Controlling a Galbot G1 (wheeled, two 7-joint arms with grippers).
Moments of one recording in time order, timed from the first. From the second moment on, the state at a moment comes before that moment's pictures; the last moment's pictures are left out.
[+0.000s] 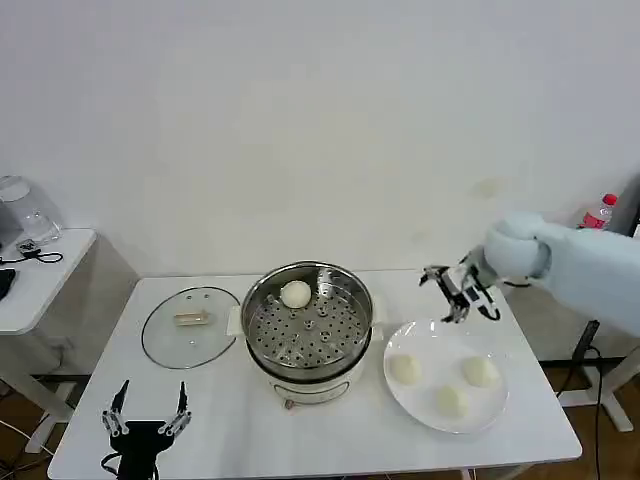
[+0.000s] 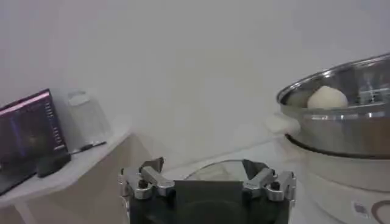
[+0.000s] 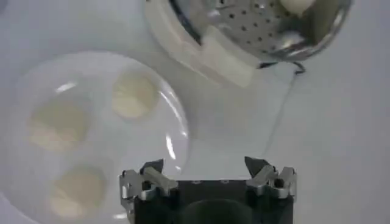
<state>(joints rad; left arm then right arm) 1.87 -1.42 -0.63 -2.26 0.15 0.08 -0.20 0.52 0.60 -1.38 1.62 0.11 -0.21 -0.88</state>
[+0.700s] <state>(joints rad) 1.87 -1.43 -0.64 -2.25 0.16 0.08 -0.19 0.26 0.65 -1.27 1.58 0.11 -0.29 -0.86</state>
